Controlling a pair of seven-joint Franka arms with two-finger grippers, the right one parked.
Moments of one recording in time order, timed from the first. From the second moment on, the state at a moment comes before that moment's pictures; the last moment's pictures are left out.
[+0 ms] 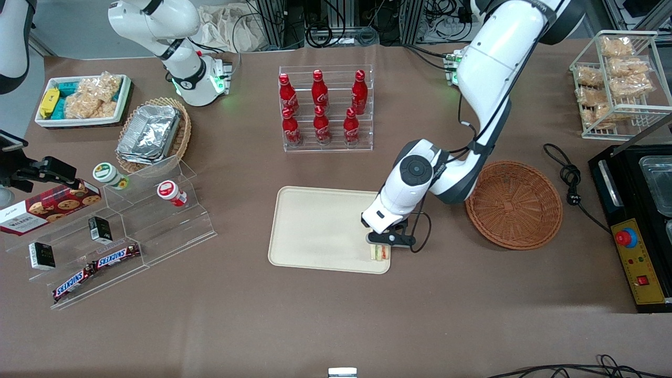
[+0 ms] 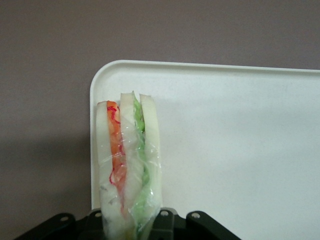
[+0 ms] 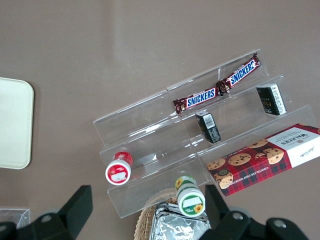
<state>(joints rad) -0.38 0.68 -0.24 -1.71 0.13 2.59 -0.58</state>
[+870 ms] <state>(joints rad) -0.15 0.25 -0.22 -1.68 0.01 2.16 -0.56</state>
